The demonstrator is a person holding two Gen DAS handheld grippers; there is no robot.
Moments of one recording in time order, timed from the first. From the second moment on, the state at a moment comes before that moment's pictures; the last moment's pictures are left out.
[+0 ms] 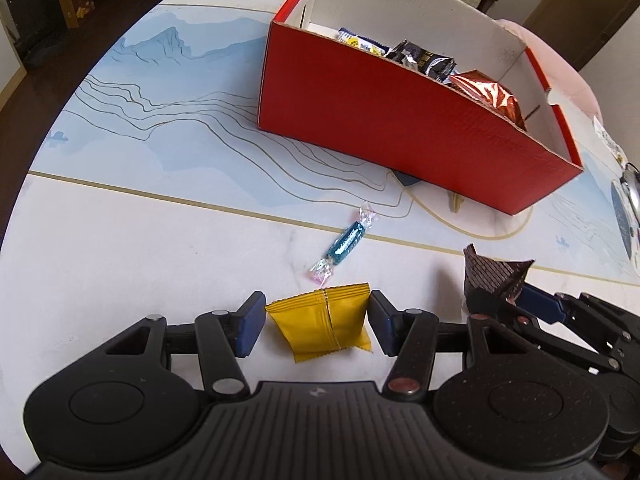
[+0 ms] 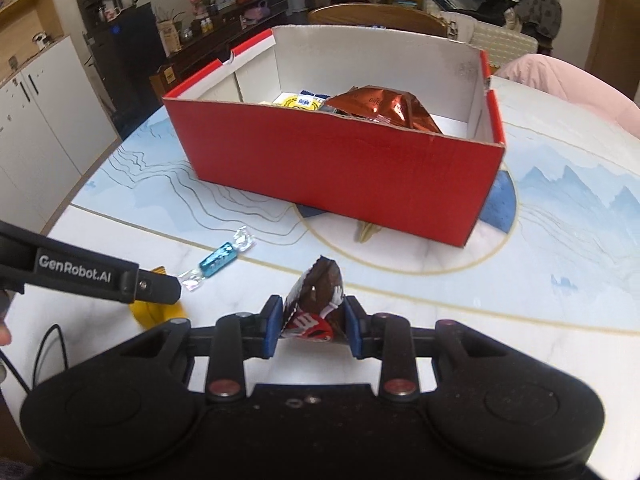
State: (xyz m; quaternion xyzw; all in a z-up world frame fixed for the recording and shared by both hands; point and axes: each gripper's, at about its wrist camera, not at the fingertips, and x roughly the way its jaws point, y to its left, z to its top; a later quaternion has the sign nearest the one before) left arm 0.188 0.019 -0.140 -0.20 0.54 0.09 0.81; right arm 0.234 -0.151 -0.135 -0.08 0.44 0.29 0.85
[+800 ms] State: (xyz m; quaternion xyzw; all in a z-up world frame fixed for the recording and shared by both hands) left arm 0.161 0.051 -0.055 -0.18 0.47 0.04 0.86; right arm 0.165 -0.146 -0.050 -0.05 0.38 0.26 0.89
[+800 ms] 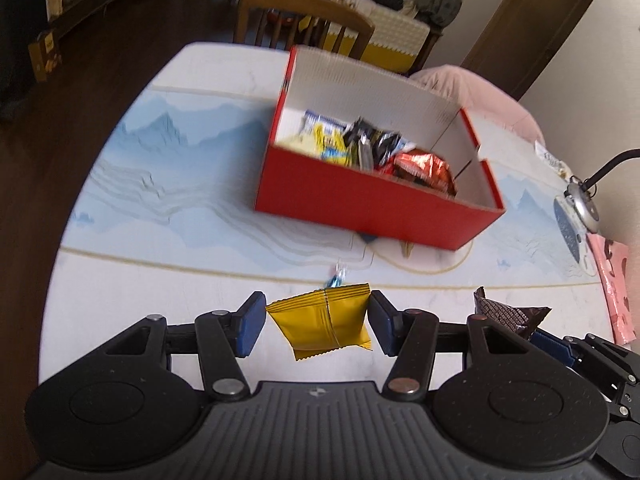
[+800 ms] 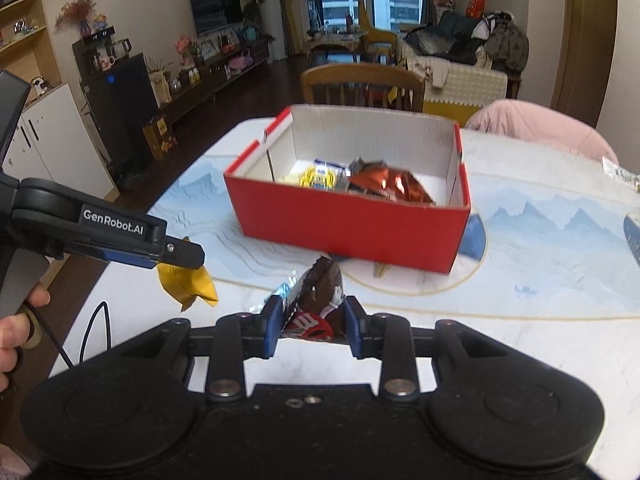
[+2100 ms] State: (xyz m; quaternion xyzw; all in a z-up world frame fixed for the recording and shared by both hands) left arm 0.357 0.046 -0.044 -0.11 0.48 0.09 0.87; right arm 0.394 -0.132 -0.059 -0.06 0.40 0.26 0.88
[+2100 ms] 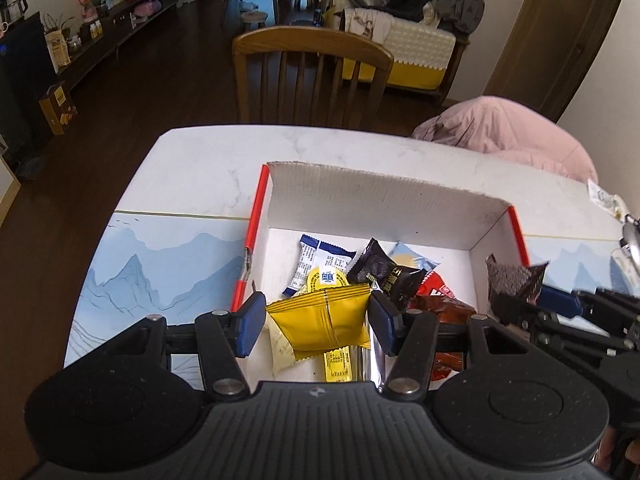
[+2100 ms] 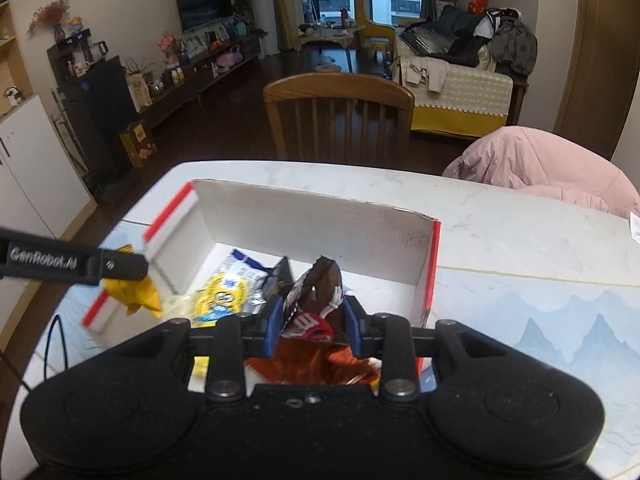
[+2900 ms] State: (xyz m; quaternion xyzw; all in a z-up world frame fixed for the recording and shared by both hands) left arm 0.406 0.028 -0.105 -0.06 0.53 0.10 0.84; right arm 0.442 -0.110 -0.115 -0.09 0.45 0.26 0.85
